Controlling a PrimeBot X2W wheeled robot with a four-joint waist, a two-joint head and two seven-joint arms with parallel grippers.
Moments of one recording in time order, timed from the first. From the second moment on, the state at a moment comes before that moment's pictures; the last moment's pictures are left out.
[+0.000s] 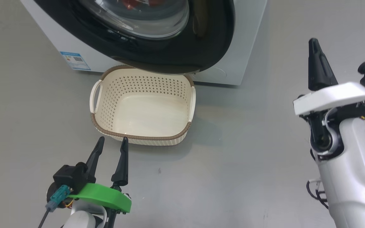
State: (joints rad) left arm -0.14 0.03 -0.29 0.25 -0.50 -0.08 -0.25; right arm -0.44 -0.10 0.14 0.20 0.62 0.10 -0.10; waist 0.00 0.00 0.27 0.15
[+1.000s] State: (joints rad) left arm -0.21 0.03 -0.31 0.25 -0.54 -0.09 -0.25; right arm -0.93 -0.08 -0.02 0.46 1.13 -0.02 0.41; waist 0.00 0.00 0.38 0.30
